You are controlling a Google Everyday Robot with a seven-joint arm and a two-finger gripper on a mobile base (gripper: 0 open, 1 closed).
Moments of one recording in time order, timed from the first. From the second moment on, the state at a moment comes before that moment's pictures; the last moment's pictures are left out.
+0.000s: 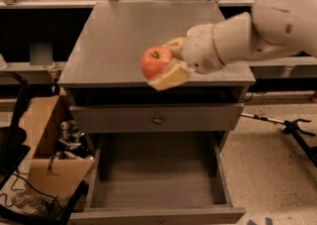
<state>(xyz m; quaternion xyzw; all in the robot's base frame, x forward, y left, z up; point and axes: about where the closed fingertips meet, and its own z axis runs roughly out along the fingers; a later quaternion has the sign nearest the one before) 0.551 -0.014 0.918 -0.61 0.63 0.21 0.43</state>
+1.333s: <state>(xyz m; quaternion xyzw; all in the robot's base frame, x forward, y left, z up) 0.618 0.025 0.960 -0.55 0.67 0.19 0.46</state>
